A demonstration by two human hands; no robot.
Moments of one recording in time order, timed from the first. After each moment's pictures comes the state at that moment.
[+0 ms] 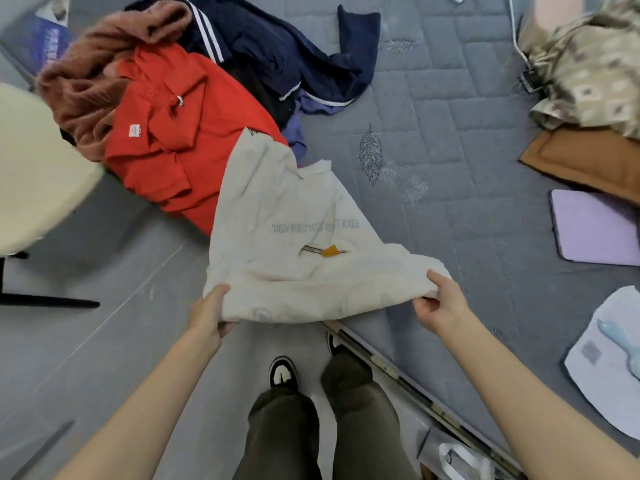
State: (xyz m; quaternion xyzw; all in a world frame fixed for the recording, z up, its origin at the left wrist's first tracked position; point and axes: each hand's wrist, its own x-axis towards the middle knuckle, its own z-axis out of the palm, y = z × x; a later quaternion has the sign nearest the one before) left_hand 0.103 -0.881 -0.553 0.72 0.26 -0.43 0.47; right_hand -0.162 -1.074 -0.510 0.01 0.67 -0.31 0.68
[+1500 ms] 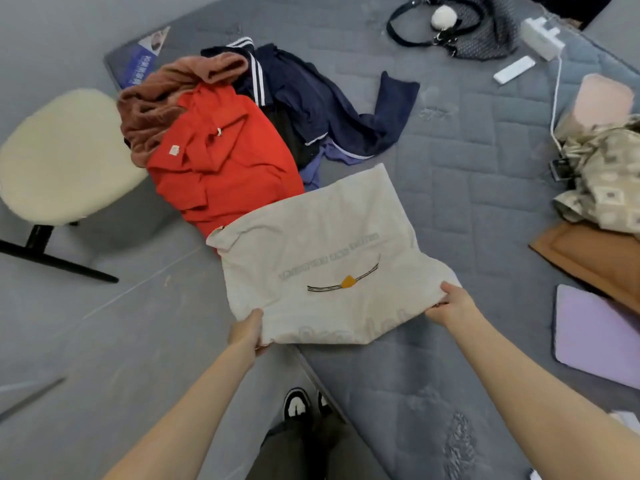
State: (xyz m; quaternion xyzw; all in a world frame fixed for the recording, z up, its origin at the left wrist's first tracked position) left_hand 0.006 -0.965 -0.545 0.73 0.32 -0.42 0.43; right_hand -0.173 -1.233 -0.495 -0.02 0.69 -0.18 0.70
